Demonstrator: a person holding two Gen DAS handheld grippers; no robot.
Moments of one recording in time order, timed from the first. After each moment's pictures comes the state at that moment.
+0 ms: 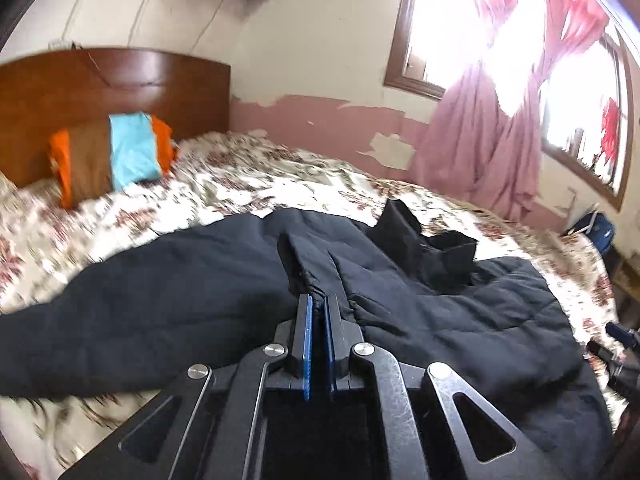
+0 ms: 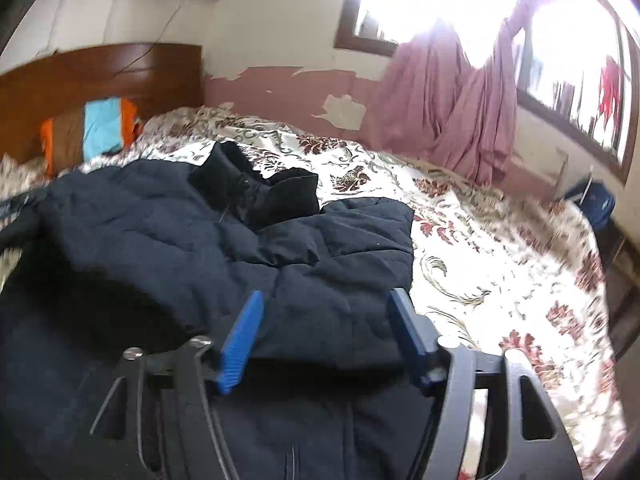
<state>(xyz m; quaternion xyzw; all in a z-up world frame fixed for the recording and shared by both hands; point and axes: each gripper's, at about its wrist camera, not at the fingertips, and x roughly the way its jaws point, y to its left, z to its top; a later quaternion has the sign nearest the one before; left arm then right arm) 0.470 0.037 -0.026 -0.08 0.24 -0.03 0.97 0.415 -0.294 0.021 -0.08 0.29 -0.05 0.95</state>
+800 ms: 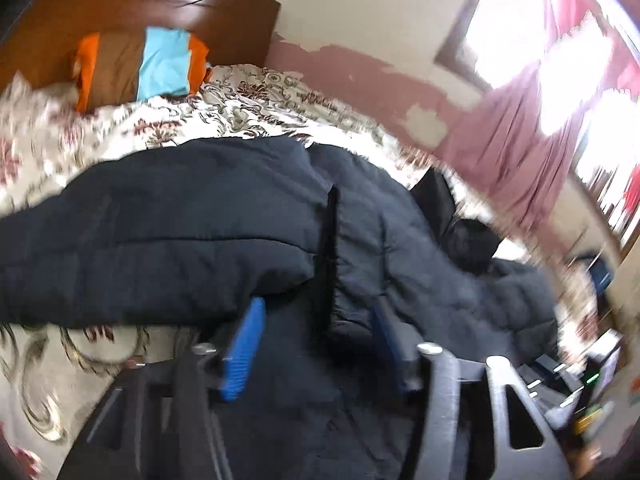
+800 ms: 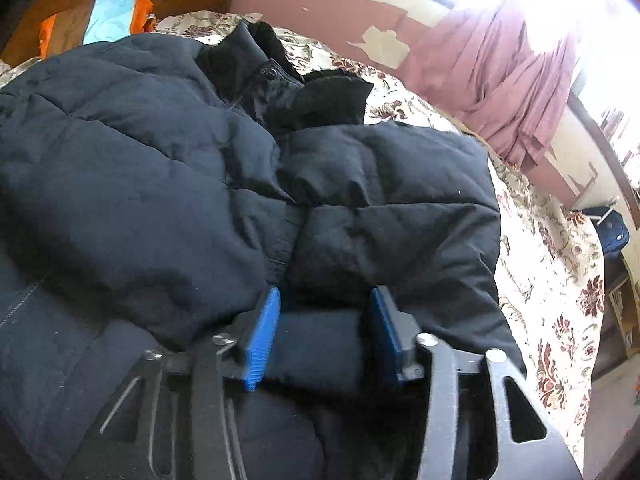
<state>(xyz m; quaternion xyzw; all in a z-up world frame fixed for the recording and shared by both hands) 0.471 0.087 -0.067 -0.22 0.32 -0.04 0.92 0.473 -0.241 -0.068 -0.19 0.41 -0.05 0.89</state>
